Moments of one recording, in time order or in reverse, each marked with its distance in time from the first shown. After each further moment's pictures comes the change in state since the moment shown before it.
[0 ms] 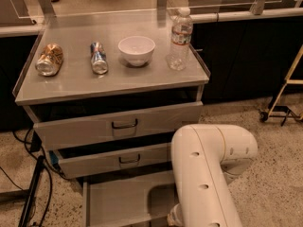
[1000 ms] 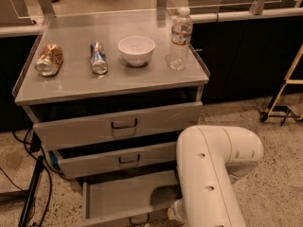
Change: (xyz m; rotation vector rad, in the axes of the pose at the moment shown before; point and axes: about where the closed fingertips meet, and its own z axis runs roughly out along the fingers) arm -0.019 -0.010 -0.002 0.001 -0.050 0.046
